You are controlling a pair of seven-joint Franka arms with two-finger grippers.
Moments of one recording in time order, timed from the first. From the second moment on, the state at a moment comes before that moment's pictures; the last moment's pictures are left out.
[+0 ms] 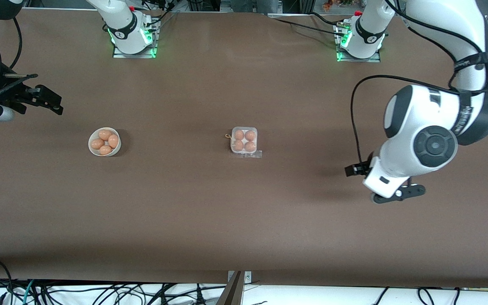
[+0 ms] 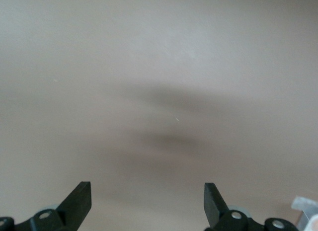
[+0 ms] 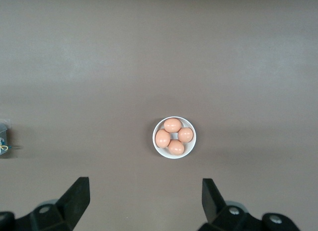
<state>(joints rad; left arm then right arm) -0.34 0.58 0.17 -1.21 -0.03 1.64 -0.42 0.02 0.02 0.04 -1.63 -0.02 1.66 0.07</state>
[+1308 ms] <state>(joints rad) 0.07 0.39 -0.01 -1.24 0.03 1.63 -0.04 0.02 0.02 0.04 -1.63 -0.02 1.66 0.07</state>
